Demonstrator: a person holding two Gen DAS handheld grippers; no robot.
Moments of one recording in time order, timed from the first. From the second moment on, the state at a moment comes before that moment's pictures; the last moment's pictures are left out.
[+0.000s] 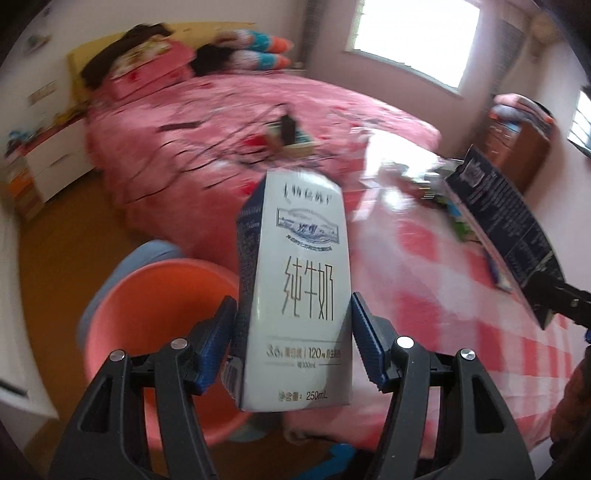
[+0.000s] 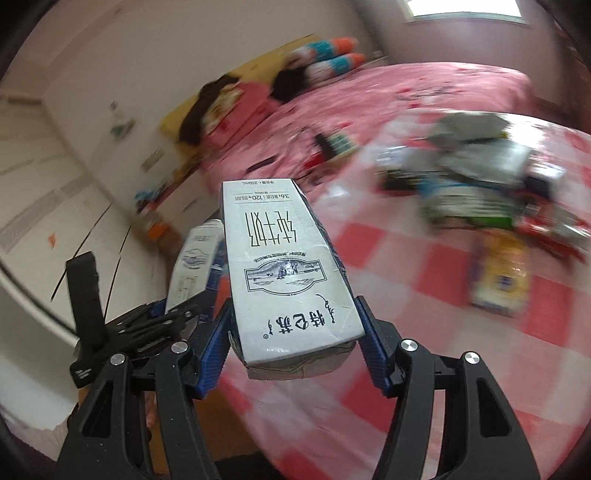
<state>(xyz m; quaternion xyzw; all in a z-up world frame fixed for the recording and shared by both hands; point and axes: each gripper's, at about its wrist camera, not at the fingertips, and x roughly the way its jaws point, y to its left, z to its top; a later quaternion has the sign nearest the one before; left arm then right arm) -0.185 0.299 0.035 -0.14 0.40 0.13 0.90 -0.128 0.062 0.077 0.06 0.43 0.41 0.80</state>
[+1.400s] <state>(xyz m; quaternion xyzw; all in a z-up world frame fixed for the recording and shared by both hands) -0.208 0.367 0.002 -0.12 0.37 0.20 0.90 -0.154 0.139 0.040 -0.06 0.46 0.40 0.79</state>
